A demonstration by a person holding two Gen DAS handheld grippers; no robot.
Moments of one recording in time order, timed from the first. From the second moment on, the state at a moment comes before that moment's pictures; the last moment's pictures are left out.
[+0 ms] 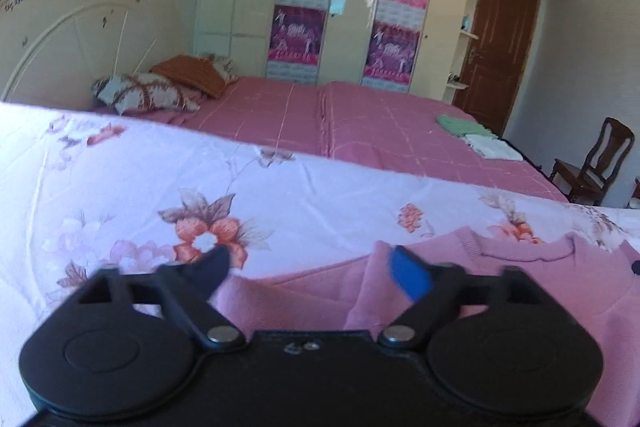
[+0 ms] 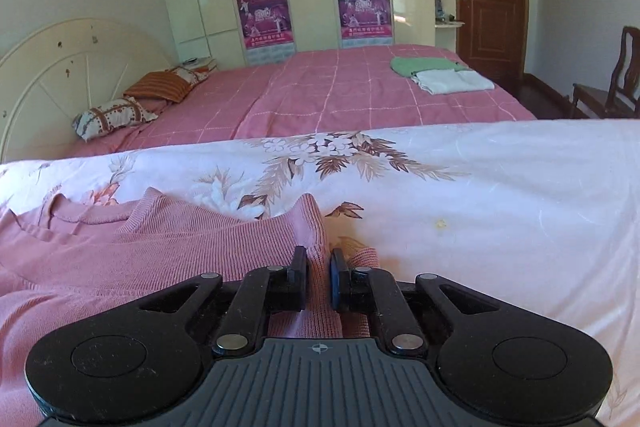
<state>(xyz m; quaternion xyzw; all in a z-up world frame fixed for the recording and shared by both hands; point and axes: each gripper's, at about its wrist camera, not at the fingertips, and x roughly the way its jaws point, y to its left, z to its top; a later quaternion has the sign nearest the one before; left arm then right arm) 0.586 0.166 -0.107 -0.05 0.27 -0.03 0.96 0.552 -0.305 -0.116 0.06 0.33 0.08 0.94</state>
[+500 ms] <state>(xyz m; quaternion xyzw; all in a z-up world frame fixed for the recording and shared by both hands) 0.593 0.112 -0.115 0.07 0.27 -0.08 0.96 0.556 -0.287 -0.108 0.00 0.34 0.10 0.93</state>
